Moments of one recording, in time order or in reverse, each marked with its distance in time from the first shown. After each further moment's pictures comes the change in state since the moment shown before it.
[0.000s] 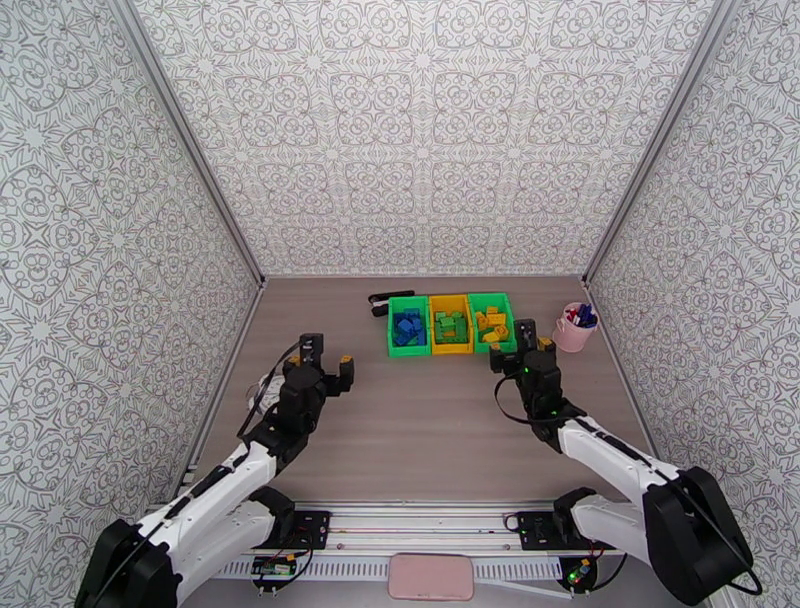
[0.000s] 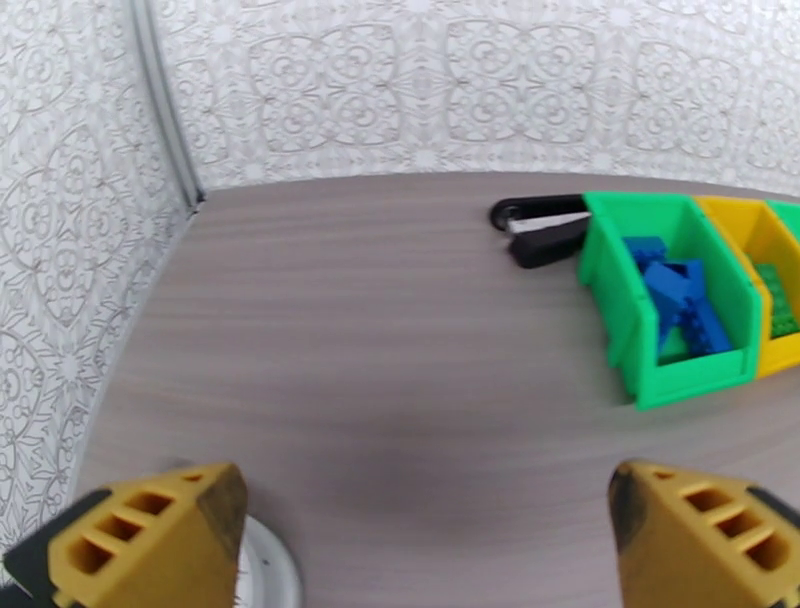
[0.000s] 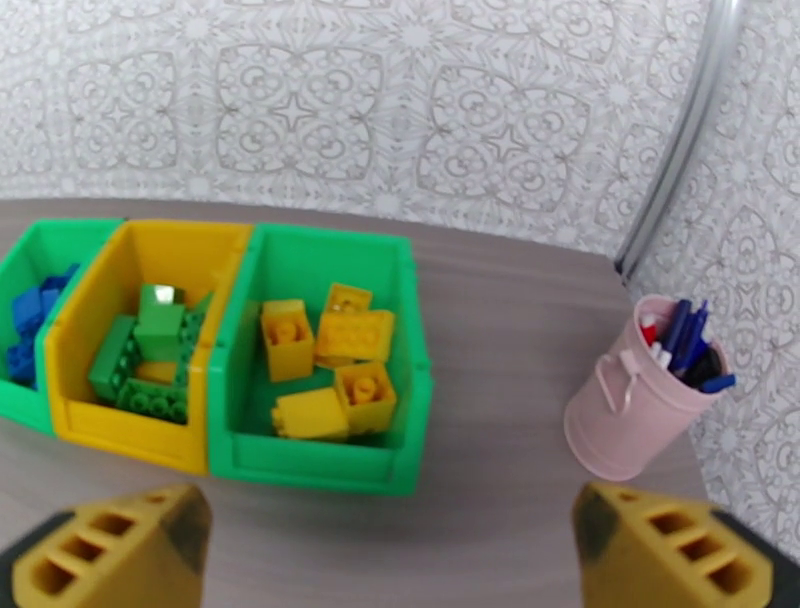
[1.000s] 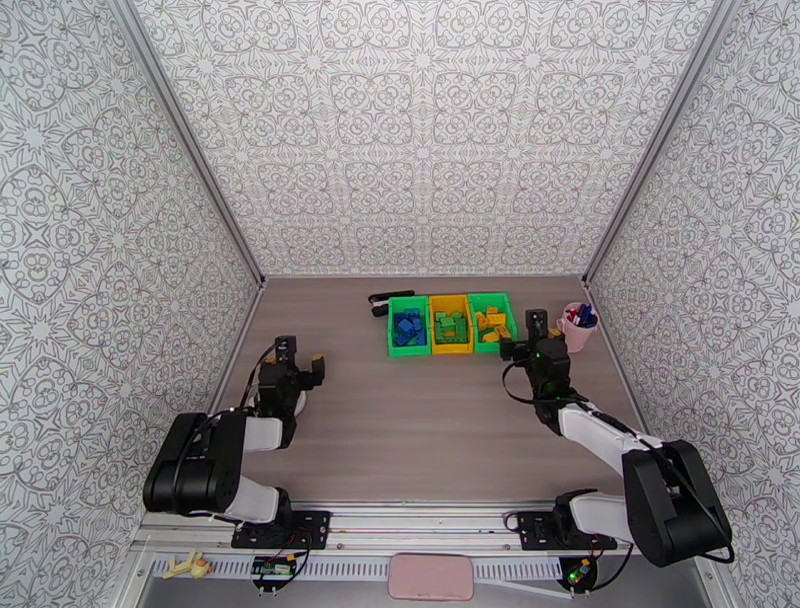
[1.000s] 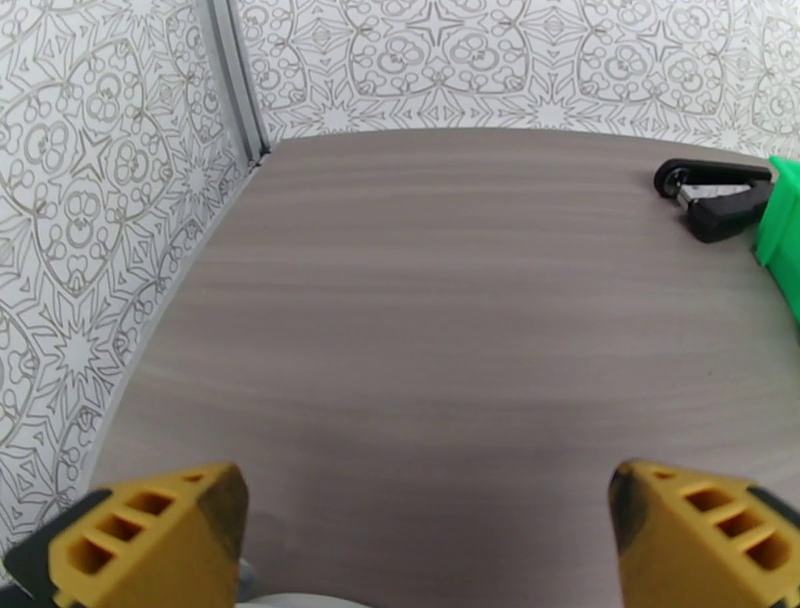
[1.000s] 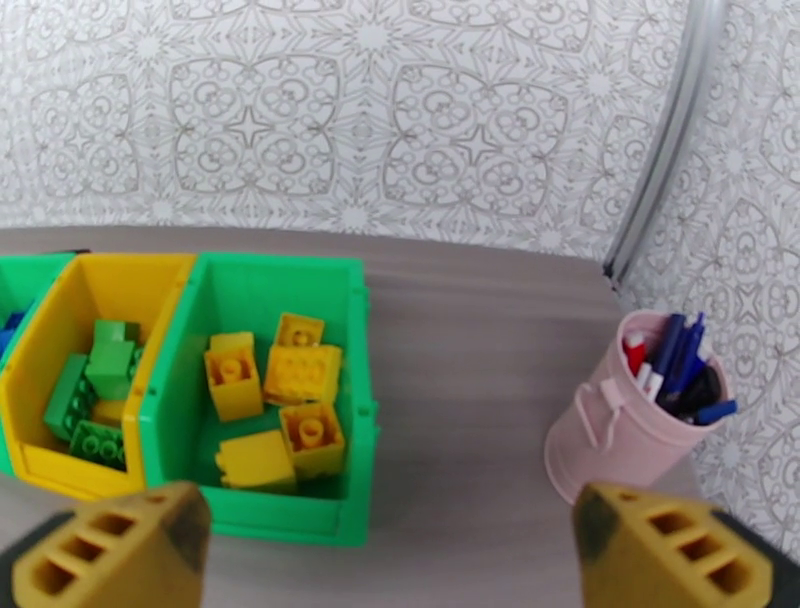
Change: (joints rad) left arm 0.443 0.587 -0.079 0.675 0.385 0.127; right arm -0.141 0.070 0.047 0.054 -0.123 0.002
